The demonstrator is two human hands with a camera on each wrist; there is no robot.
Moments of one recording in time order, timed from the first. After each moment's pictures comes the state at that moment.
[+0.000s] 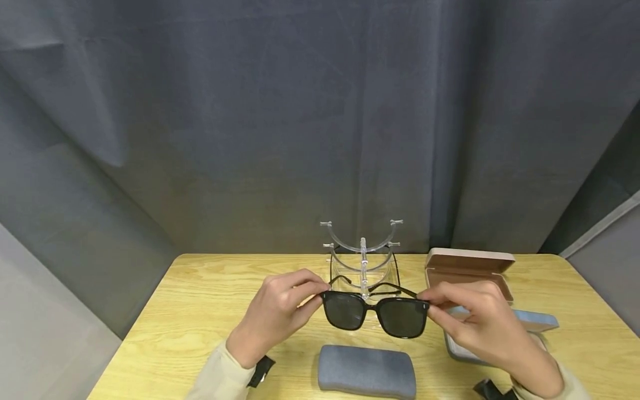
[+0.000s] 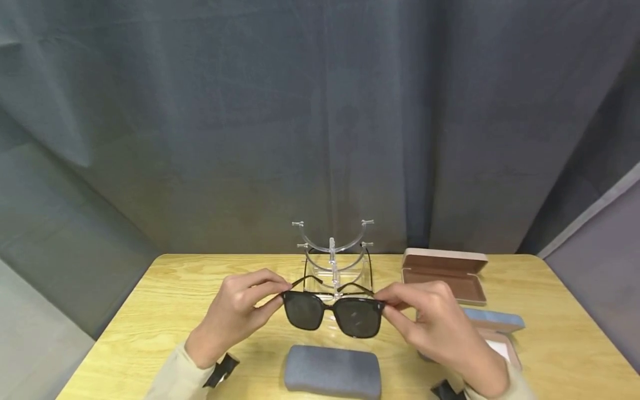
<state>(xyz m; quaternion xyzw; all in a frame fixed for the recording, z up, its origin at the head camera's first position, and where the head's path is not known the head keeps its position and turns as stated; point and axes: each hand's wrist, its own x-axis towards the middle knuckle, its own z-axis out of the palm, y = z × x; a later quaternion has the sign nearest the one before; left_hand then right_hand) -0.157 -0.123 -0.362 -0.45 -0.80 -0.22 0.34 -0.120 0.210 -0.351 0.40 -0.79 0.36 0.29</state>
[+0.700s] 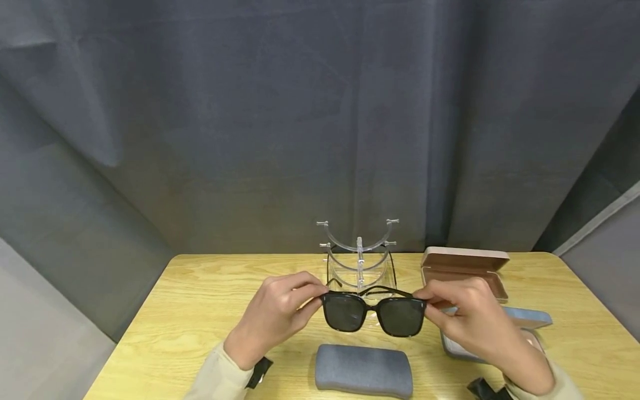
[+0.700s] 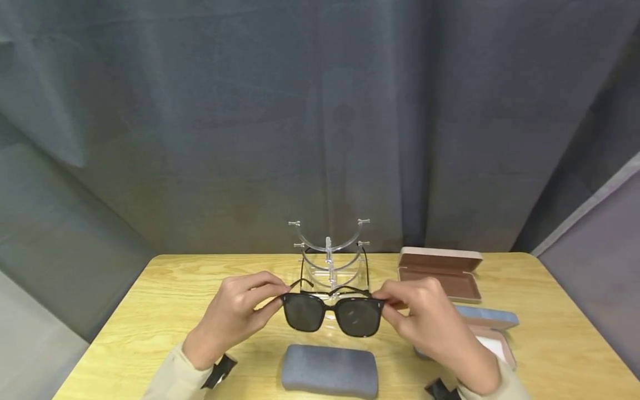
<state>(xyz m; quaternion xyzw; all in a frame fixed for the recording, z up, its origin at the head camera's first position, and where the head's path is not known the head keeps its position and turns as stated) -0.154 -0.120 -0.363 -0.45 -0.80 -0.21 0.33 -0.124 0.208 -0.360 0.36 -0.81 0.34 0.30</state>
